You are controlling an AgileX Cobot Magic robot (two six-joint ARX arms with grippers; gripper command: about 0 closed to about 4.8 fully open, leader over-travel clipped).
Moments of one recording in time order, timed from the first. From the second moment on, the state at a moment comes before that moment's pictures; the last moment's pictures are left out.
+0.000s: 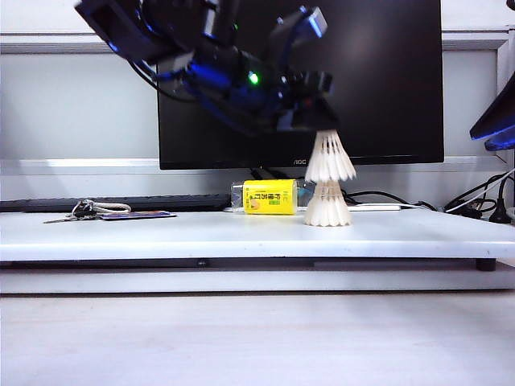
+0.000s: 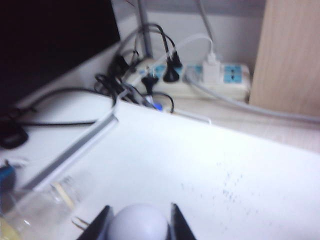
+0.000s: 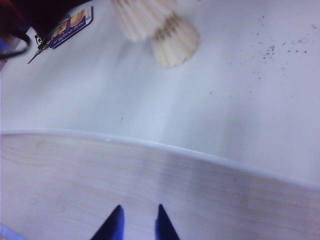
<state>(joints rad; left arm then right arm) -0.66 1.94 1.32 0.39 0.35 0.22 0.22 0.60 0.39 -0.25 -0.37 0.37</state>
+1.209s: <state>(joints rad) -0.67 1.88 1.34 0.35 0.24 0.28 0.22 0.60 0.39 -0.25 -0.37 0.37</state>
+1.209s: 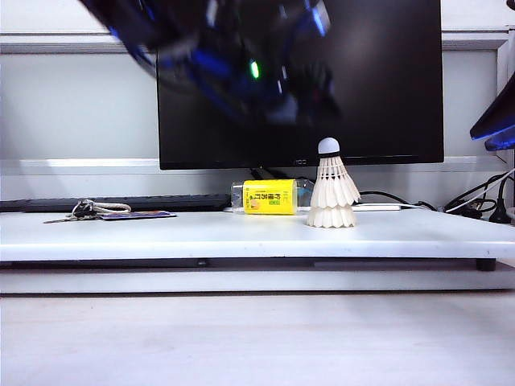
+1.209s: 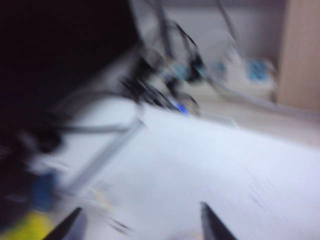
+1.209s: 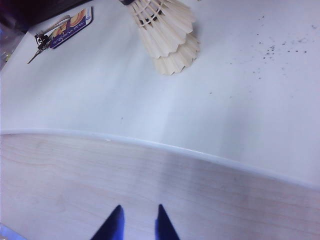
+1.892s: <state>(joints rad) -0.59 1.40 1.30 -0.22 0.21 0.21 0.22 0.57 0.39 -0.25 -0.34 0.37</state>
